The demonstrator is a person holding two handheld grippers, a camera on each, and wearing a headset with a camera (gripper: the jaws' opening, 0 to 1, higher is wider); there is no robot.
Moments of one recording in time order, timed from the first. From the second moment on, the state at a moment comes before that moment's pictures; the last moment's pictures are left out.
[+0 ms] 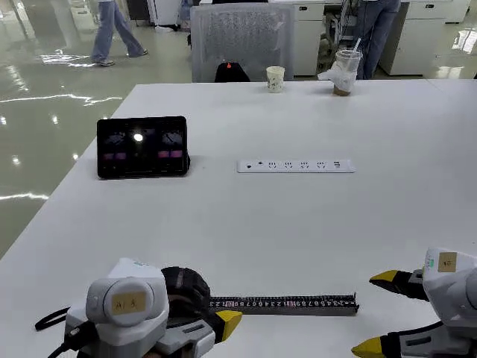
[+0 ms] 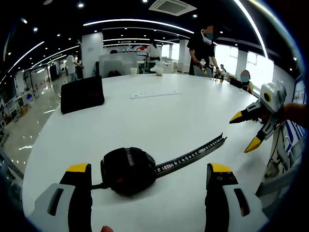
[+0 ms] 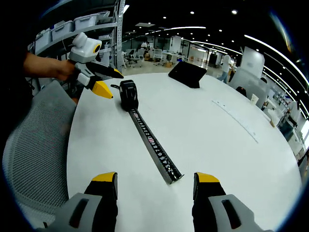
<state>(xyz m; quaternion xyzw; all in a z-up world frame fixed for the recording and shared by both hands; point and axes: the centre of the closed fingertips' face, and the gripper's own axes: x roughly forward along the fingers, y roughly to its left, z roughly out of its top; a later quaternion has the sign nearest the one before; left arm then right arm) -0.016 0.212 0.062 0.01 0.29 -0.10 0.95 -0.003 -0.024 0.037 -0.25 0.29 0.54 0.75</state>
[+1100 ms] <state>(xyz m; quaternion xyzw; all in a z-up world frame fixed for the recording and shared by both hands) 0.005 0.230 0.034 -0.04 0.33 -0.04 0.94 0.026 -0.021 -0.002 -0.33 0.29 0.58 0.68</state>
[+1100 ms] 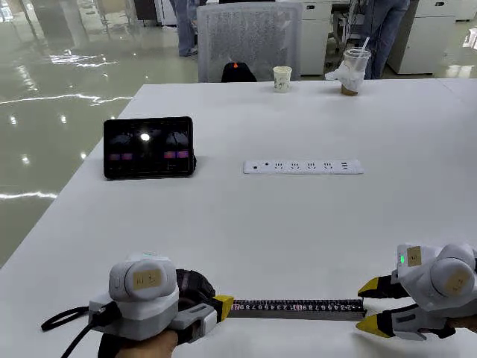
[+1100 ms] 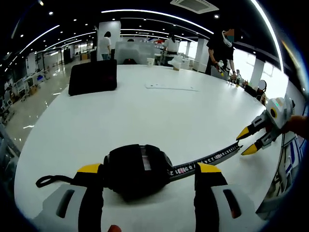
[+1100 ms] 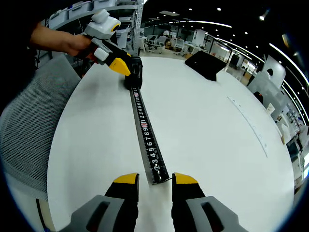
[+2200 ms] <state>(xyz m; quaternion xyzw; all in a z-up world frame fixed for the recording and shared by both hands) 0.011 0.242 0.014 -0.06 0.36 -0.01 0.93 0.030 -0.022 -0.012 -0.28 0.31 0.57 0.71</state>
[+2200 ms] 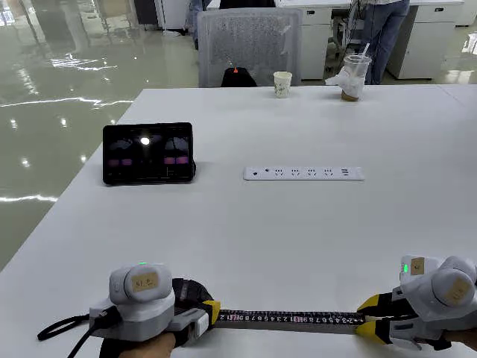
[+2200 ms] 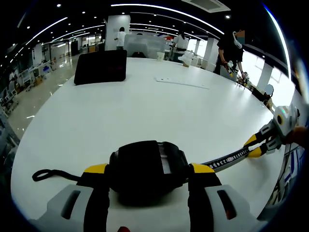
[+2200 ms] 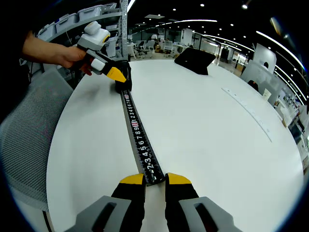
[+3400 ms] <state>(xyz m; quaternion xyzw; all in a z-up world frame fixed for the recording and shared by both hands) 0.013 0.245 0.007 -0.07 0.37 0.02 0.93 0.028 -0.023 -0.012 -0.29 0.30 0.58 0.70</state>
